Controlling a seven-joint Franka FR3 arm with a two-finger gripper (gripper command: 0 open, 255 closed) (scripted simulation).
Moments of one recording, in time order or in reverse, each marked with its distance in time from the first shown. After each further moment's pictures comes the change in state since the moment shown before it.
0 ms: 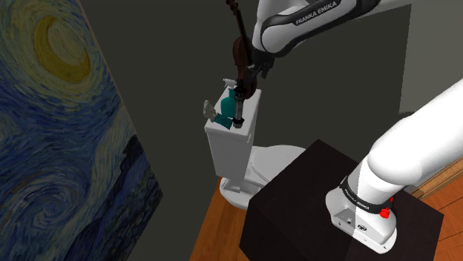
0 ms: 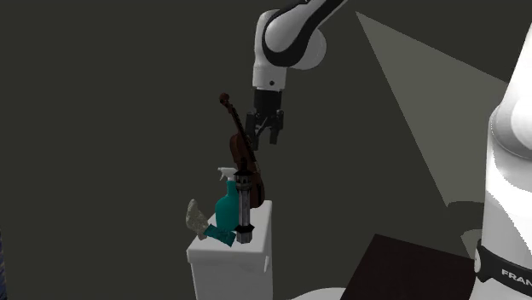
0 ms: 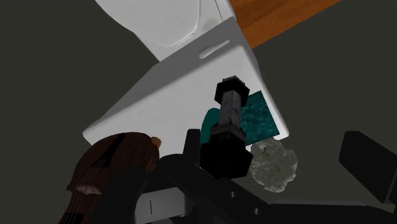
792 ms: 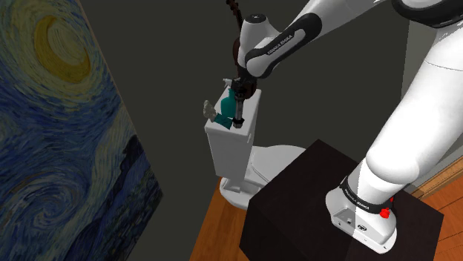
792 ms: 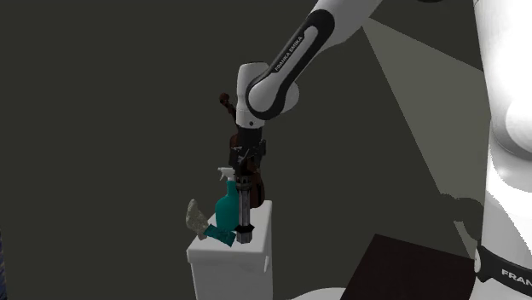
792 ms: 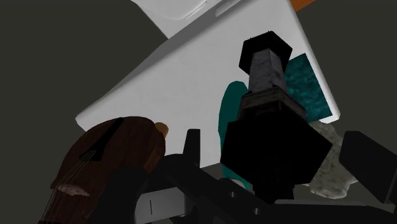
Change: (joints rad) arm -0.034 0.382 -0.017 0.182 -0.200 0.234 0.157
